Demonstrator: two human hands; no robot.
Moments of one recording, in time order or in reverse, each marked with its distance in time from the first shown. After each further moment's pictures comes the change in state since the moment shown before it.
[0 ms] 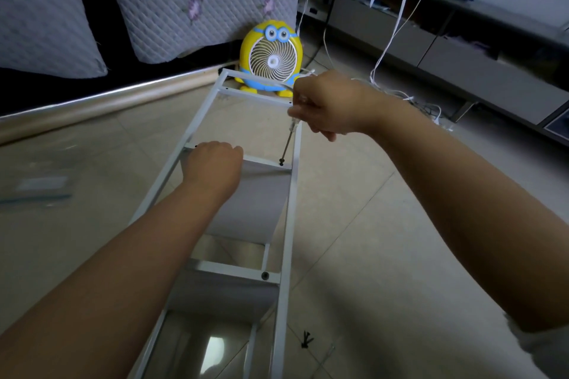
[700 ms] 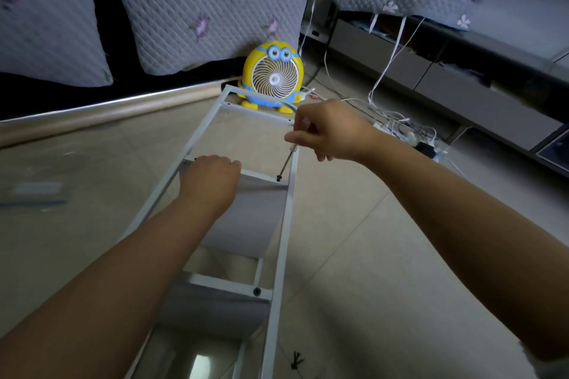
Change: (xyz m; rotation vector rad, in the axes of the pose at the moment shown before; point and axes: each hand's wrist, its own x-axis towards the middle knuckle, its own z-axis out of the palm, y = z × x) left_hand -0.003 0.000 -0.004 -0.031 0.029 0.010; right_hand -0.003 0.005 0.011 0.216 0.101 0.015
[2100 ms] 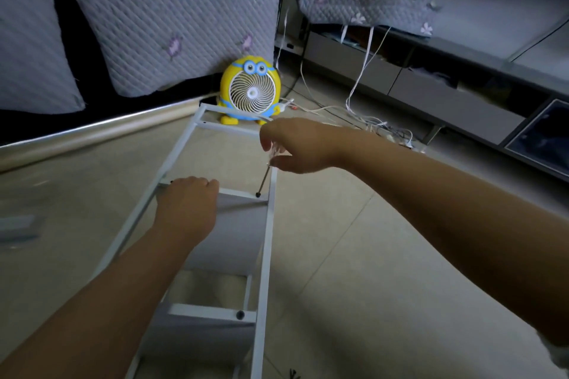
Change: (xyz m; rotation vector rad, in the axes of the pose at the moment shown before) left_hand -0.006 0.002 0.003 -0.030 0.040 -0.021; right_hand 0.006 -0.004 -0.009 -0.383 -0.183 -0.093
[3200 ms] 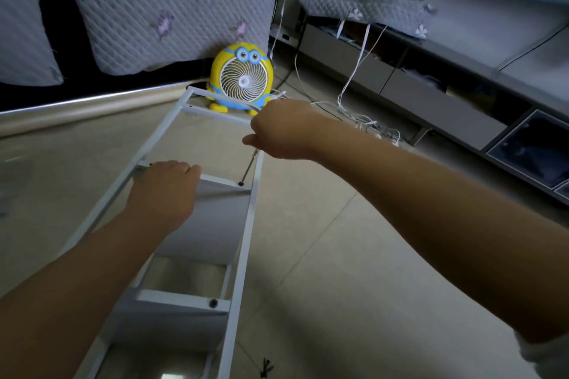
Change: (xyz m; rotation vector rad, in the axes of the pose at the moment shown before) left_hand -0.003 -0.003 0.001 -0.097 0.014 -0.007; right_hand 0.001 -0.016 -0.007 -0.341 0.035 0.057
